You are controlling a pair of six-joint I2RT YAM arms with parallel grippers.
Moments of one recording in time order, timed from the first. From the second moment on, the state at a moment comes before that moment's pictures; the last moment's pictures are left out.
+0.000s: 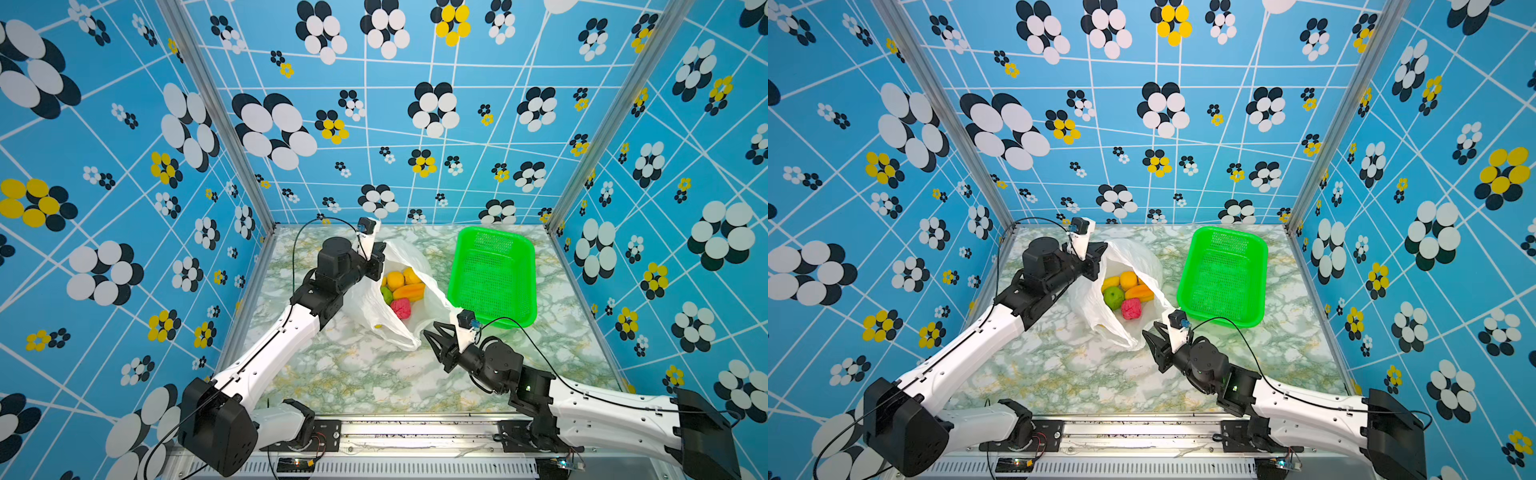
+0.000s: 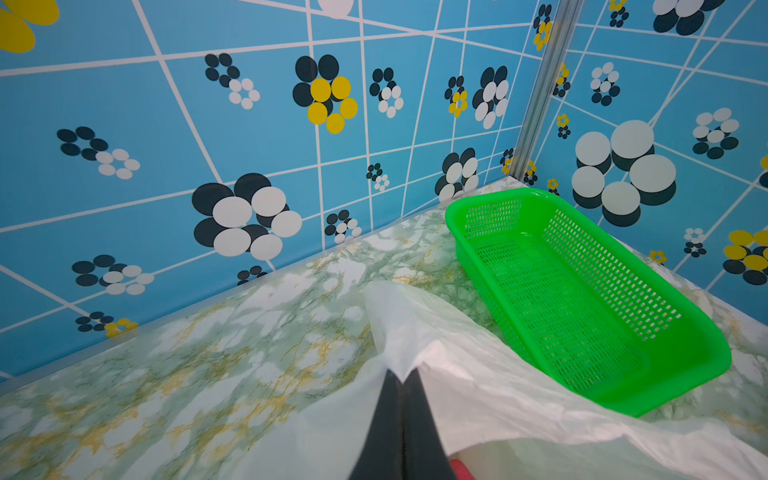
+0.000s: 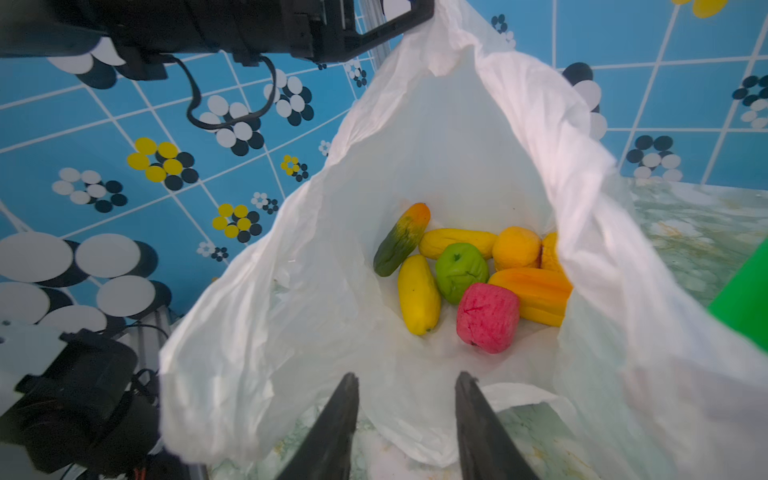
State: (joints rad) left arm -0.45 1.26 1.06 0.00 0.15 -0.01; right arm 1.13 0.92 0.37 0.41 0.31 0.27
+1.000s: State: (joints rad) left arm -0.45 1.08 0.95 0.00 0.00 -0.01; right arm 1.10 1.98 1.16 0.30 0.39 0.35
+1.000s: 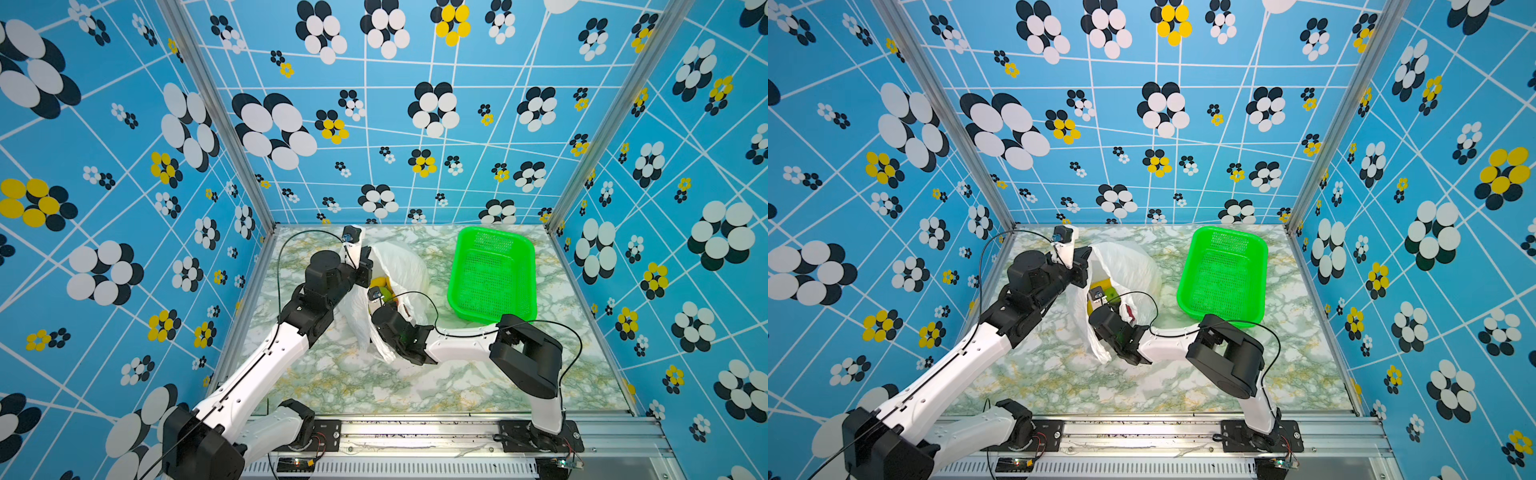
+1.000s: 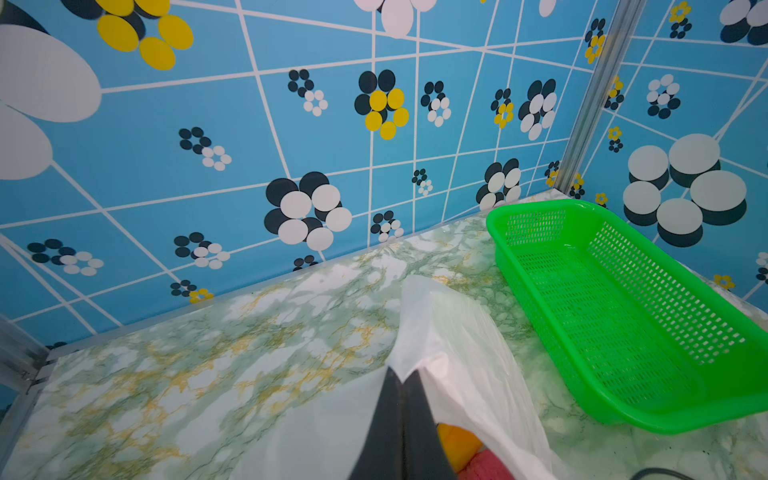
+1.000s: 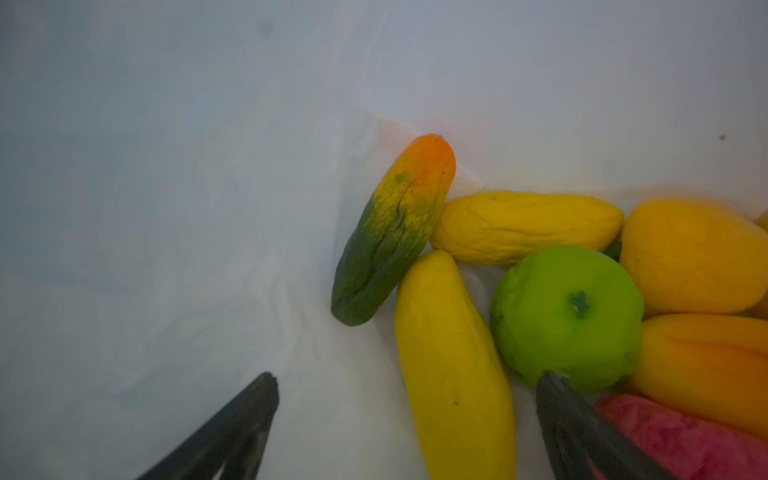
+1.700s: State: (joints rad) left arm -0.58 0.96 0.84 0.01 -0.03 0.06; right arm 1.06 1.91 1.04 0.17 0.68 0.45
